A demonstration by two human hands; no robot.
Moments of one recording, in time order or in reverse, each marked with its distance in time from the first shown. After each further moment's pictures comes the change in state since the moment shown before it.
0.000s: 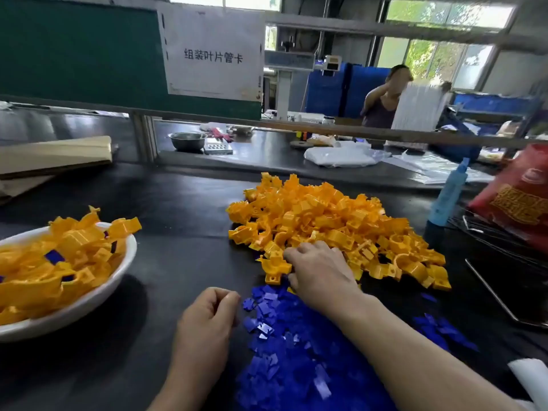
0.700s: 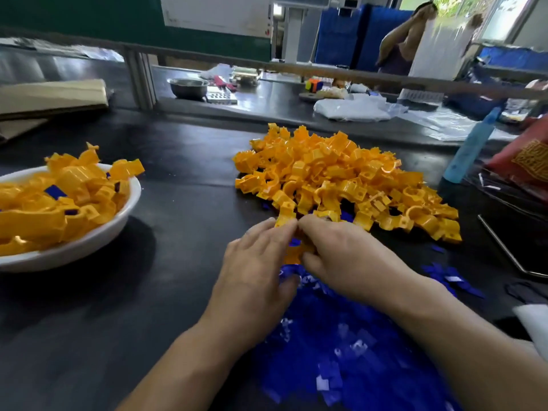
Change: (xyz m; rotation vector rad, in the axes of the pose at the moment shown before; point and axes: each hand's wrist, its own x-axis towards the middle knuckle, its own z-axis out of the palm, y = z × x) left_hand -0.029 0.022 0.010 0.582 -0.240 0.677; right_hand -0.060 -0.016 -0.035 0.296 -0.063 -0.164
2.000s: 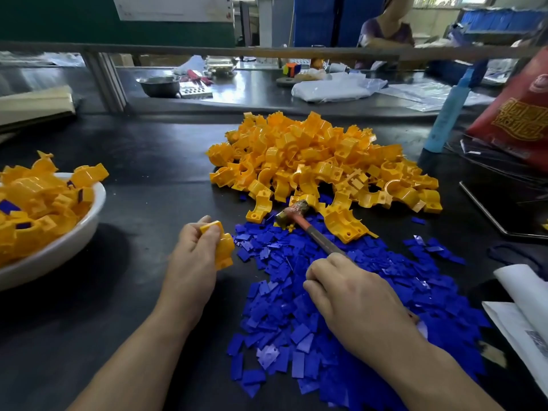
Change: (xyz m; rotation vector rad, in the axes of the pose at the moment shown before) left_hand 0.014 -0.043 0.022 -0.831 0.228 -0.709; right_hand -0.079 0.005 0.038 0.051 0.040 0.304
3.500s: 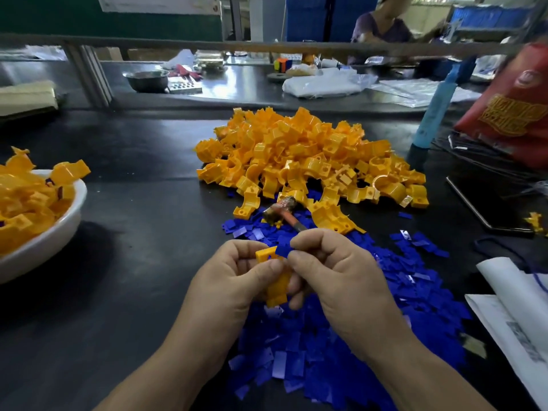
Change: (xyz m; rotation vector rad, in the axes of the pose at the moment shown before) left_hand -0.065 0.015 0.026 -0.140 -0.435 -0.060; right_hand 0.002 -0.012 -0.013 1.193 0.102 0.133
